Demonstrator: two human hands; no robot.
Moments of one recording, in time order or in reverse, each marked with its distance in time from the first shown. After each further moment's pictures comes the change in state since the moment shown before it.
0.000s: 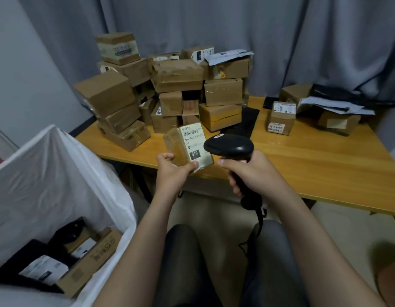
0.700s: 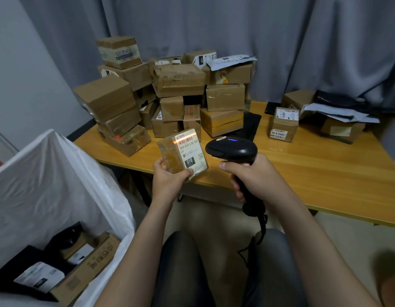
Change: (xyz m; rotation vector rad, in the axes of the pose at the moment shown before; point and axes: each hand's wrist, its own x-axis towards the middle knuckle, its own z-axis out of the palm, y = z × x) left_hand 0.017 -0.009 -0.002 -0.036 0.059 -0.026; right_hand 0.017 -0.003 -0.004 -0.010 0.008 -0.004
